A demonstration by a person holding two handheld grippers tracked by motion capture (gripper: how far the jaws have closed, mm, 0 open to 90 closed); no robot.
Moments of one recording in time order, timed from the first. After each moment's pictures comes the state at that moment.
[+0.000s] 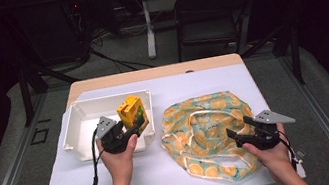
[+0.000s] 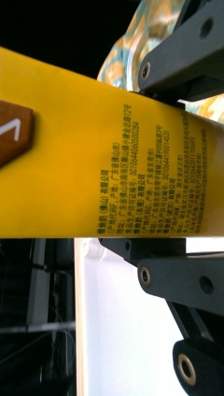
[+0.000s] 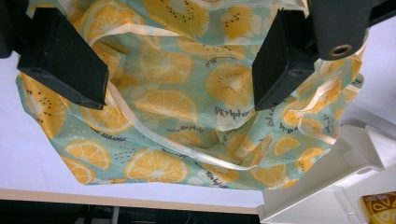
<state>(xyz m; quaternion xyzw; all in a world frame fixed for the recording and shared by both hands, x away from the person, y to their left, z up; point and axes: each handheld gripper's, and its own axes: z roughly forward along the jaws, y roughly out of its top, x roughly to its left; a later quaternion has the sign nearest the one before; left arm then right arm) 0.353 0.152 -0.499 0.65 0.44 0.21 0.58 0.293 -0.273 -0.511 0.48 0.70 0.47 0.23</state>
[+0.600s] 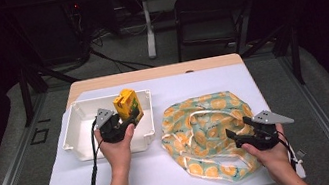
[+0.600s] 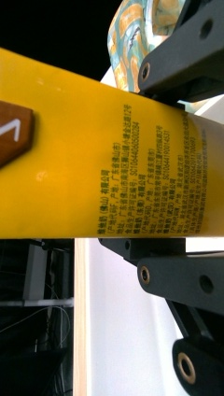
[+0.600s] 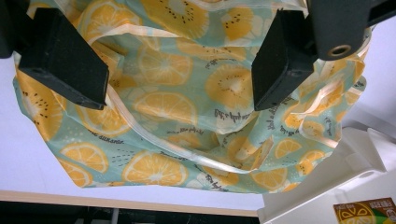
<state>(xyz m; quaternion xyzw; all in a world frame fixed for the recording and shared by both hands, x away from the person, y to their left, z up) 0.390 0.157 -0.507 0.65 0.46 0.21 0.57 0.294 -0.272 -0.513 0.48 0.71 0.47 0.23</state>
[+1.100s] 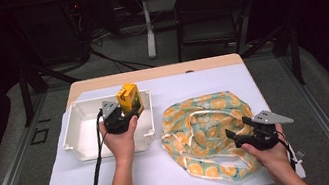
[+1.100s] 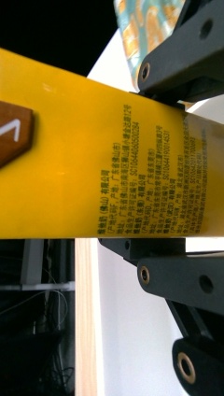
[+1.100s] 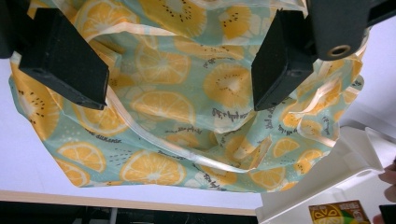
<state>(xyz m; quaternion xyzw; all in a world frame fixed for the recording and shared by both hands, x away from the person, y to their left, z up) 0.415 0.145 -0.512 0.64 0.49 0.23 0.55 0.294 -0.271 -0.513 0.47 0.71 0.47 0.23</state>
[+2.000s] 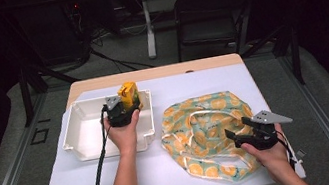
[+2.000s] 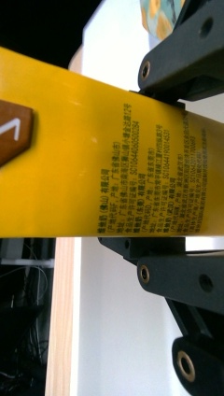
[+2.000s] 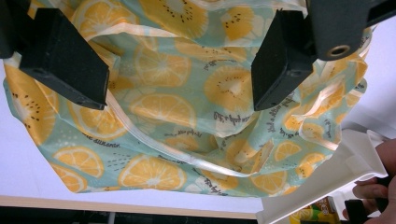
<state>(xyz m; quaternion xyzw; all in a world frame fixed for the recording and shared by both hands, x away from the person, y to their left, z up) 0.450 0.137 -0.531 0.64 0.54 0.25 0.49 0.297 -0.272 -0.517 0.48 0.71 0.47 0.22</state>
